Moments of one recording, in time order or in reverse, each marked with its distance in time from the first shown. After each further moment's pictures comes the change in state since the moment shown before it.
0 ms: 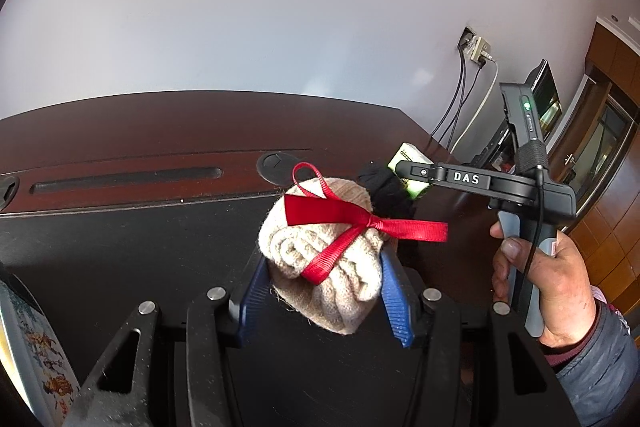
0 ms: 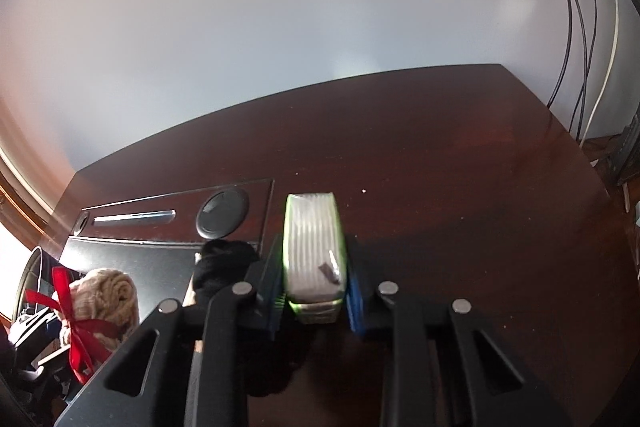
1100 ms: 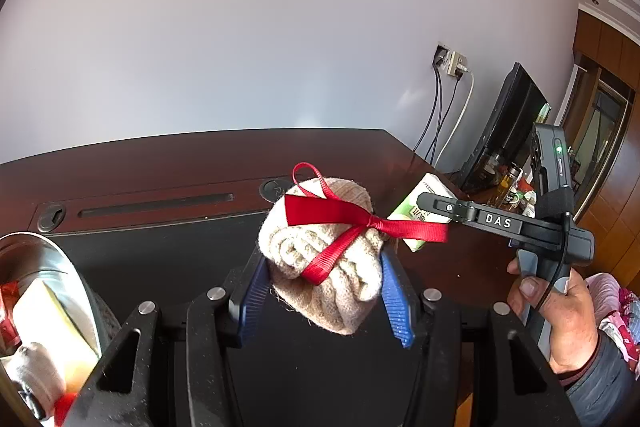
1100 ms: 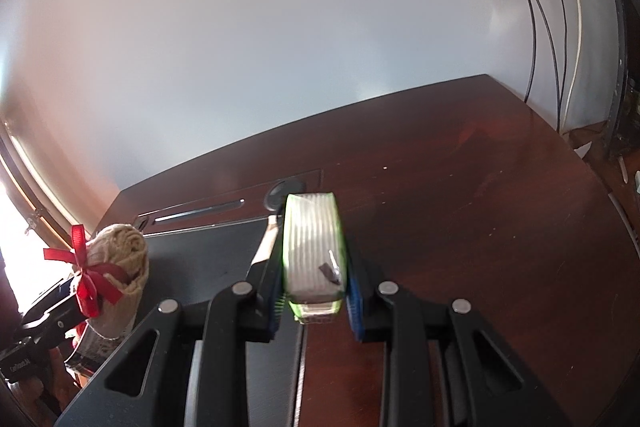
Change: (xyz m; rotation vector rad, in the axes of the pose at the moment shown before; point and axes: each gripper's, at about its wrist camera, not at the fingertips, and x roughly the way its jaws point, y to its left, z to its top) left arm -0.084 -0.023 -0.006 0.081 -0.095 0.039; right arm -0.097 0.028 -0.055 0.049 -0.126 0.097
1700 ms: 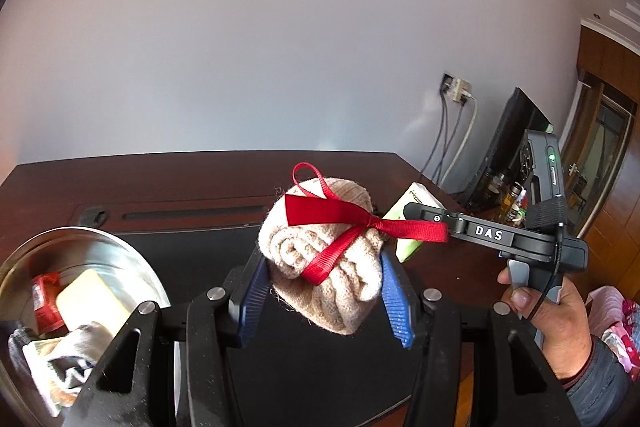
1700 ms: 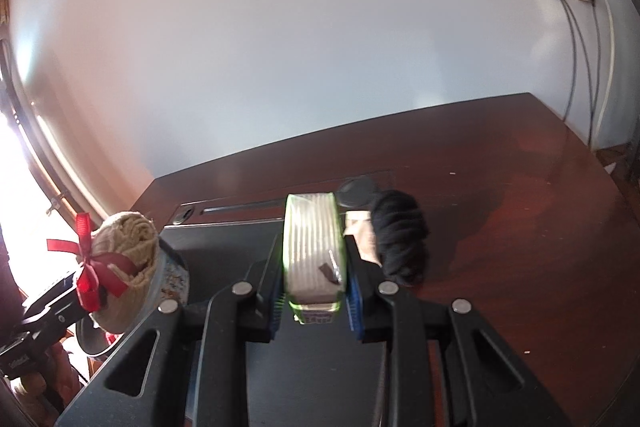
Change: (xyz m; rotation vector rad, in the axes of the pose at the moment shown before) left arm -0.062 0.035 -0.005 -0.027 -0.082 0.042; right arm -0.005 0.072 -0.007 -0.076 -0.007 0.094
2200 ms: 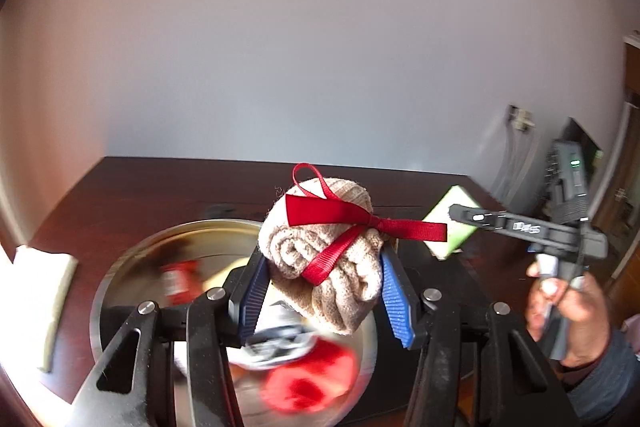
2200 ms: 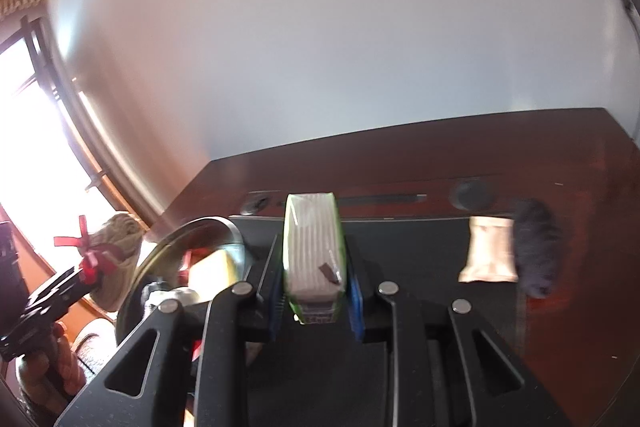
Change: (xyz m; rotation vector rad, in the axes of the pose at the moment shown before) left arm -0.099 0.107 -0.014 -0.068 -0.060 0.252; right arm 0.051 0.106 -0.001 -0.082 0.039 0.177
